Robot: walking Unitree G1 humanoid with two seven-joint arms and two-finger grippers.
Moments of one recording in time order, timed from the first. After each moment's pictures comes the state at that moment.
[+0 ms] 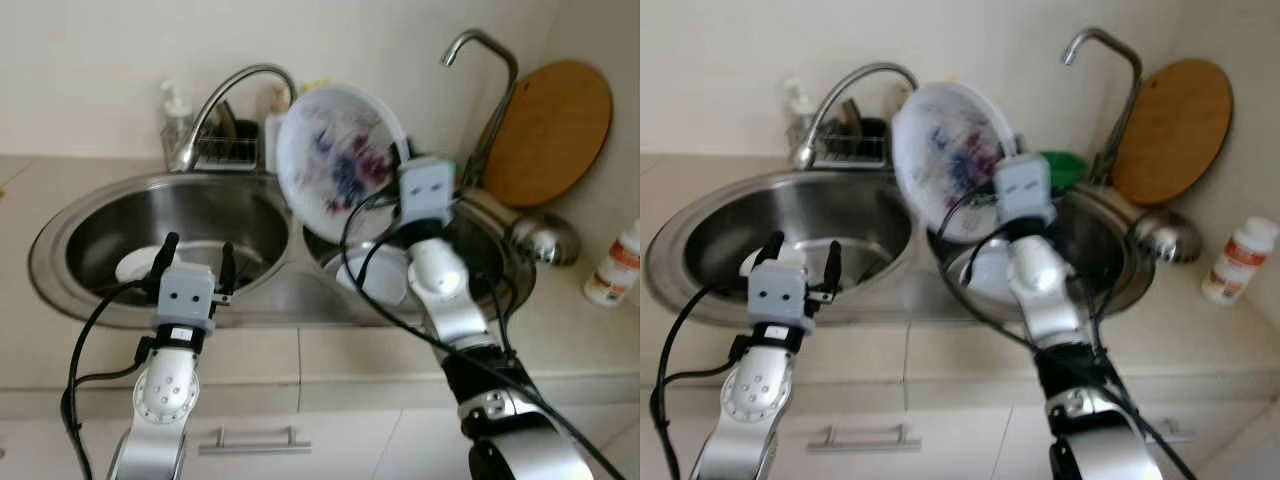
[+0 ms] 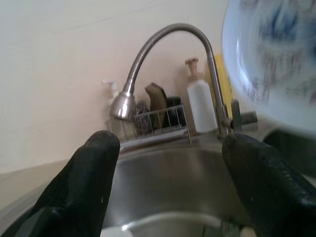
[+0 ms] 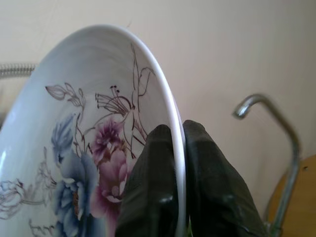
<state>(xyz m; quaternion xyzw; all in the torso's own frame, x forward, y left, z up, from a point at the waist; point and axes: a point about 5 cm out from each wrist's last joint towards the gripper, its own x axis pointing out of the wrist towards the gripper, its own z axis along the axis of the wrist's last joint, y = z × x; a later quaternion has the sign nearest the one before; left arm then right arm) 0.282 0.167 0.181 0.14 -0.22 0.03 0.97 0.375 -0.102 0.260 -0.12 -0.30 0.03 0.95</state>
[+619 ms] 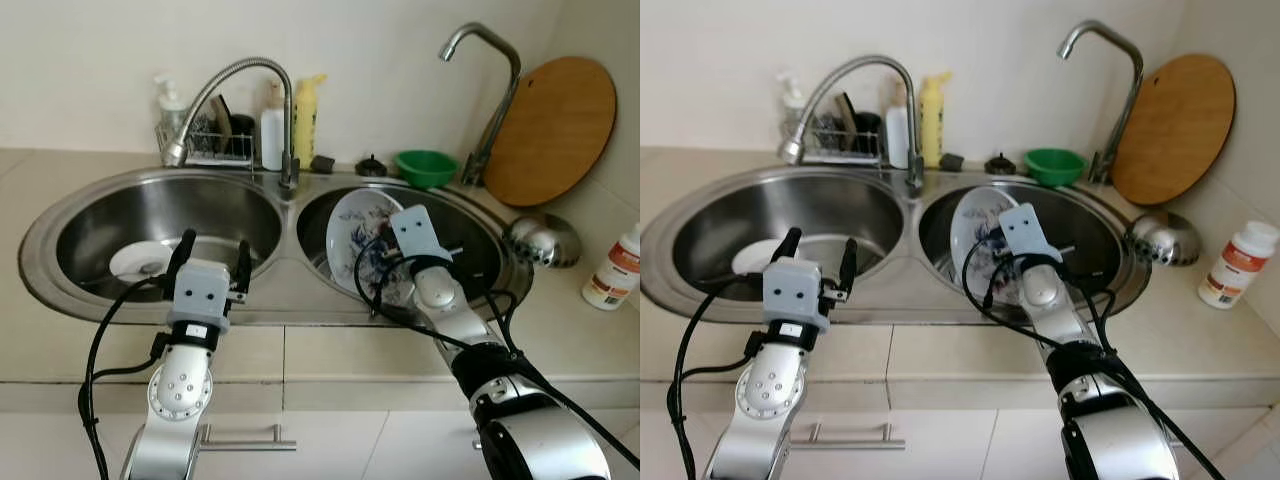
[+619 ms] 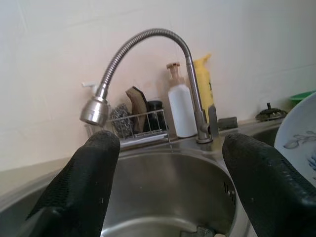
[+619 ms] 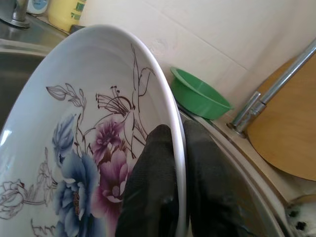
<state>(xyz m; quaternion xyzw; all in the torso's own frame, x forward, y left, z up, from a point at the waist) 0.282 0.157 0.178 0.14 -0.21 0.01 0.97 0.399 -0.135 0.184 -0.23 -0.05 -0.02 0.97</state>
